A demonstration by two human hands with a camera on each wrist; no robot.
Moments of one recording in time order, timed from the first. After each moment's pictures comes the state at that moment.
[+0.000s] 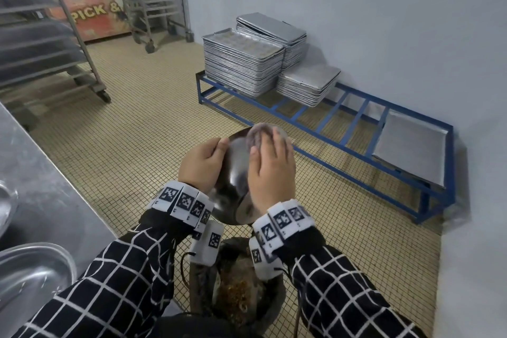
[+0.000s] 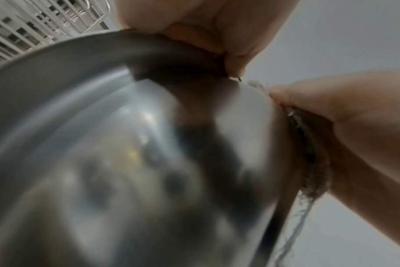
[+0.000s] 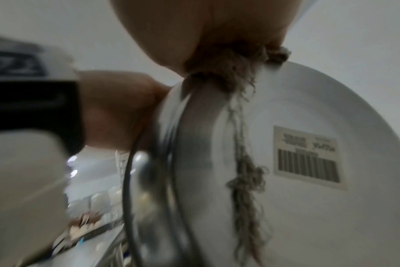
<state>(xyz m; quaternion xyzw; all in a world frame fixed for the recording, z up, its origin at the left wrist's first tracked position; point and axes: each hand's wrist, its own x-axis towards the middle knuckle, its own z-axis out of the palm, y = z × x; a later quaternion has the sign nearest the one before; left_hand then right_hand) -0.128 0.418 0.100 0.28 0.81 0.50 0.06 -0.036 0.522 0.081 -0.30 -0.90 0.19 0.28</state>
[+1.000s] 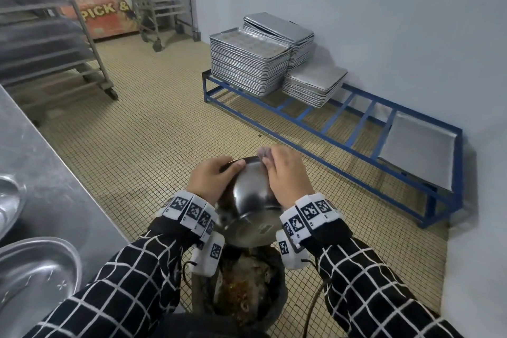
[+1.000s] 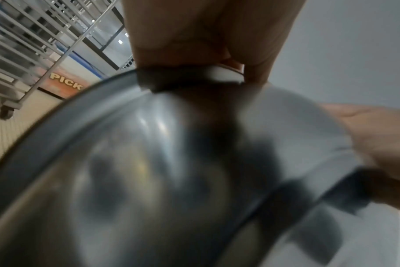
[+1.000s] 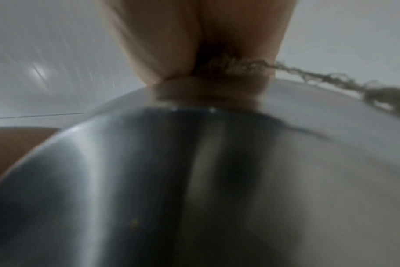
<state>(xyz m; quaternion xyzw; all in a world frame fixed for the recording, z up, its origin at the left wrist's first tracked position) -0.126 0.413 0.073 0.30 0.83 0.45 0.14 -0.026 0.561 0.075 -0.21 -0.94 0.18 0.21</state>
